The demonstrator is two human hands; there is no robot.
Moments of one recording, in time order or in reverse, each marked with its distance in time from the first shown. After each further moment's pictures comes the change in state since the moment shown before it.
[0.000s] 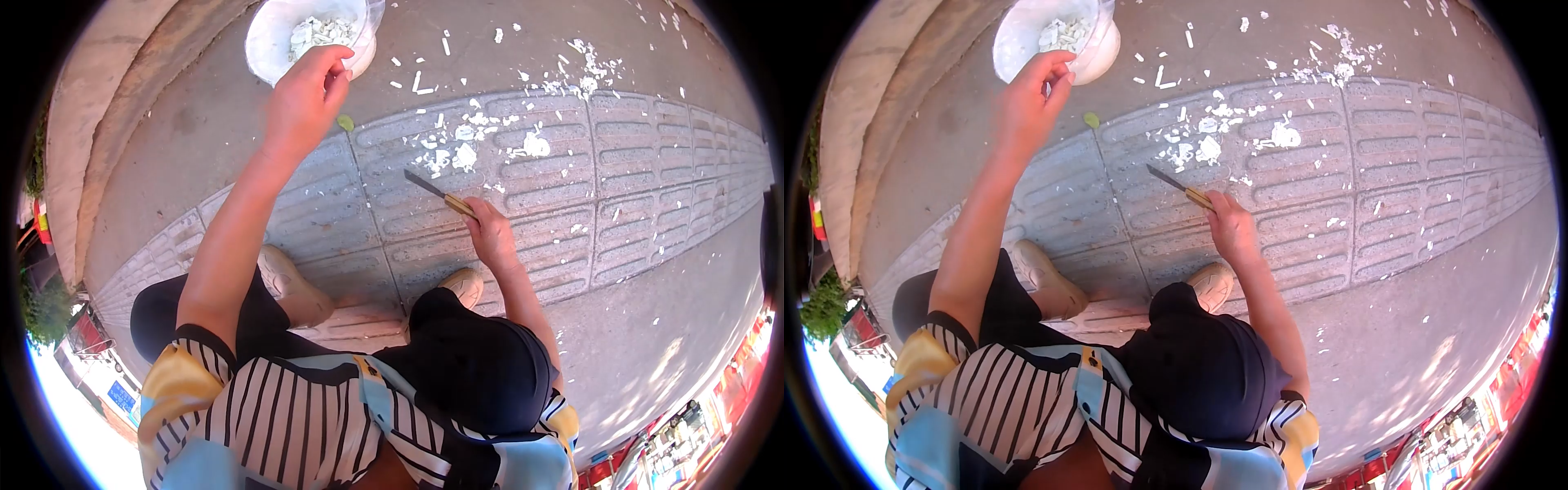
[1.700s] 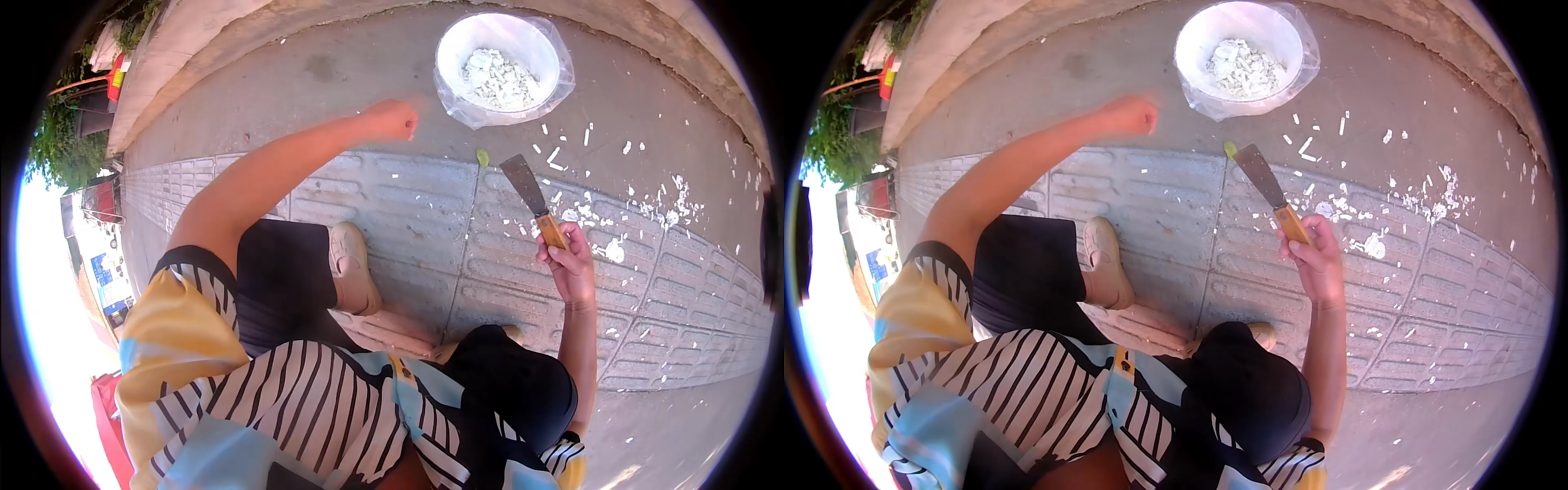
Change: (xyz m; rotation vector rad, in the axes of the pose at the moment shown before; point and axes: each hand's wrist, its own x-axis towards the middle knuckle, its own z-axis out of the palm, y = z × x) left_hand -0.050 -0.156 -0.084 0.211 -0.713 -0.409; right_hand 0.085 -0.067 -0.020 1.235 -0.419 0.285
